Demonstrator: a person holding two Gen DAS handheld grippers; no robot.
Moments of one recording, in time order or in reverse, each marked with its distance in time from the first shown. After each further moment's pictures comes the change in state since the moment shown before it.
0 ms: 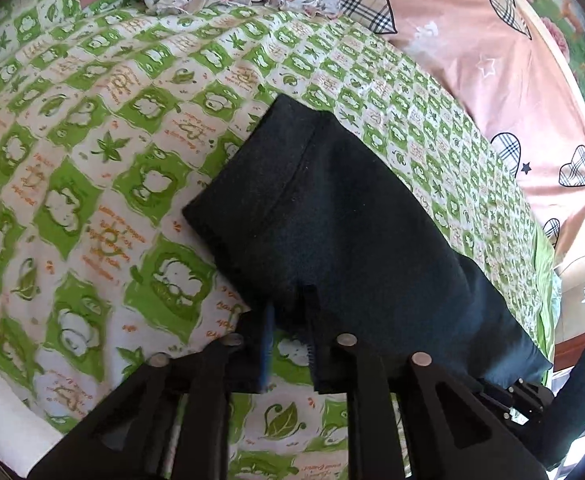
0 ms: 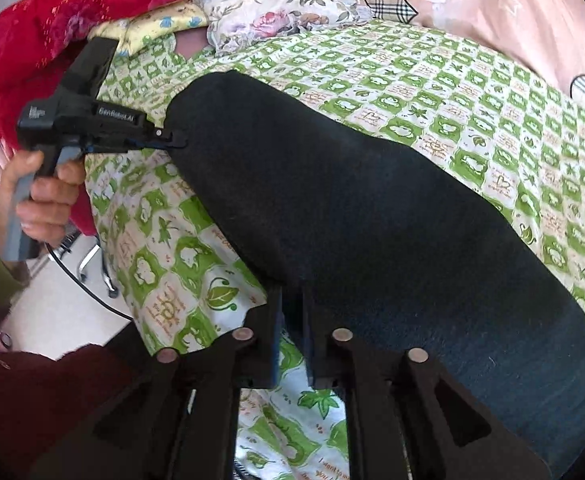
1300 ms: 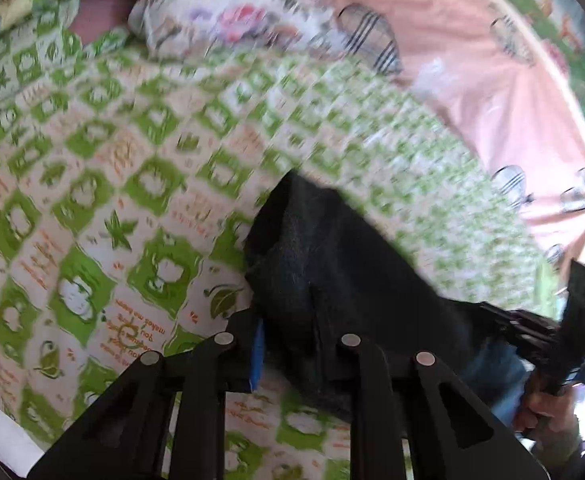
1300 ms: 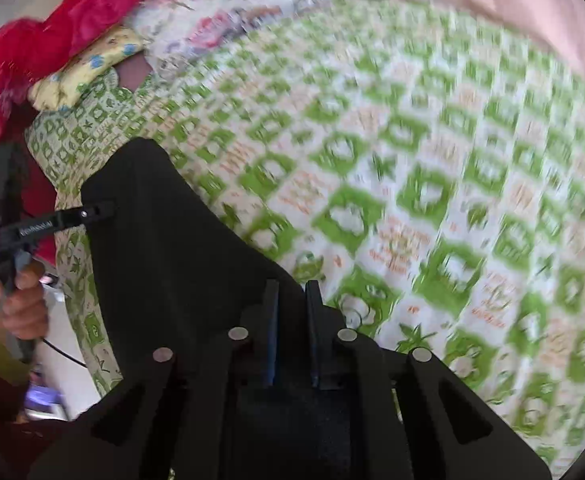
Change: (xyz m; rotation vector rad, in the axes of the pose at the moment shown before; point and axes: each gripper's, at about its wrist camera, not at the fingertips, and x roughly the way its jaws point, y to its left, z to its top) left arm -0.012 -0.001 0.040 -0.004 -0.138 -0.029; right arm 0.058 -0.064 0.121 0.051 0.048 0.009
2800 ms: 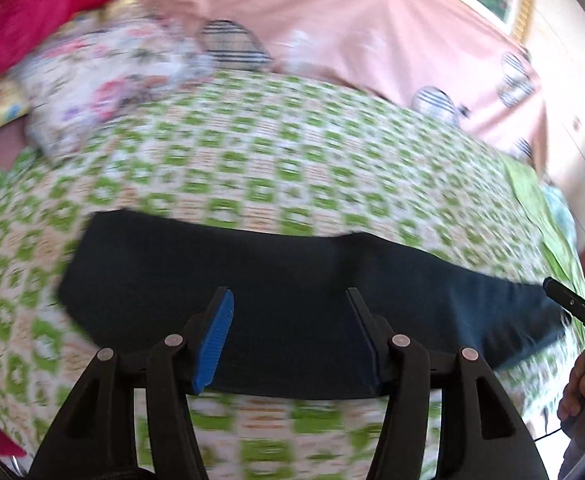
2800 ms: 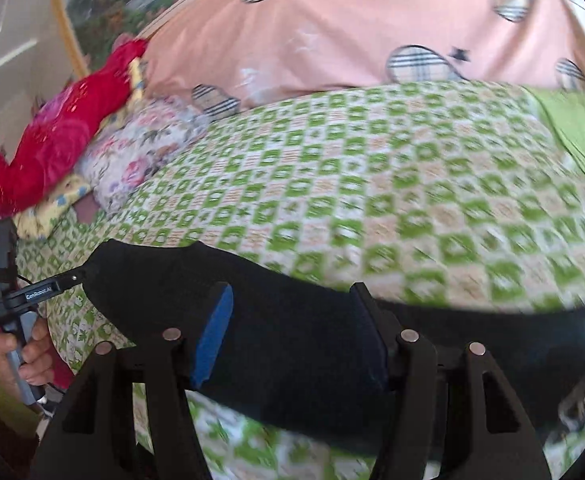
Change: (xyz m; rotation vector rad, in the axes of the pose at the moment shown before) left arm -0.015 -0.127 -0.047 0.448 0.001 -0.027; right arm -0.153 -0.038 -0.145 0.461 -0.372 -0.242
